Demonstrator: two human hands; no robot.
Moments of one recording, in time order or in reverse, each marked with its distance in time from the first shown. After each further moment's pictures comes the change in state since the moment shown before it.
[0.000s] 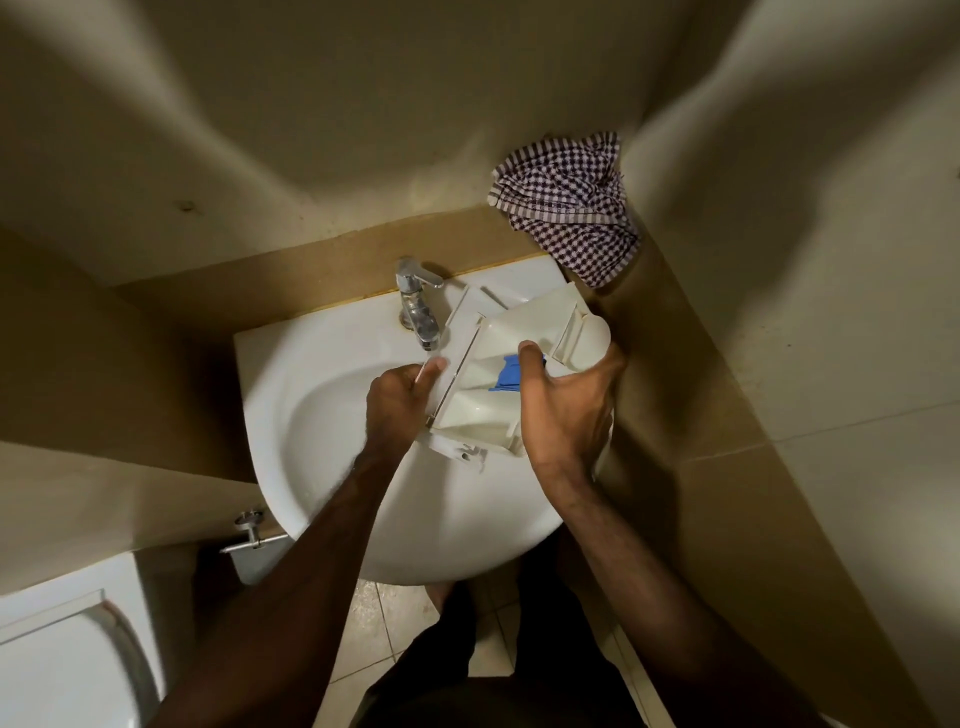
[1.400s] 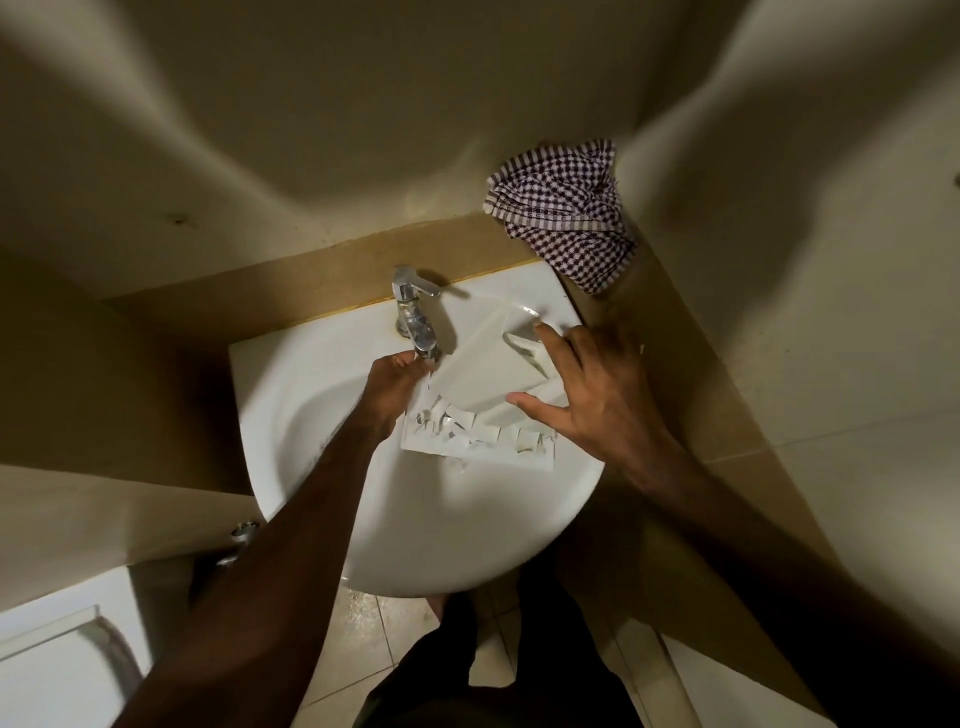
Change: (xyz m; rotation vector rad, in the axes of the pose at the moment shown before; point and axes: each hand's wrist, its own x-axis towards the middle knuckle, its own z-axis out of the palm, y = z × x) left_hand 0.039 0.008 -0.009 -0.398 -0.183 -0.303; right_hand 0.088 0.042 -0.029 -0.827 -0.077 -1.352
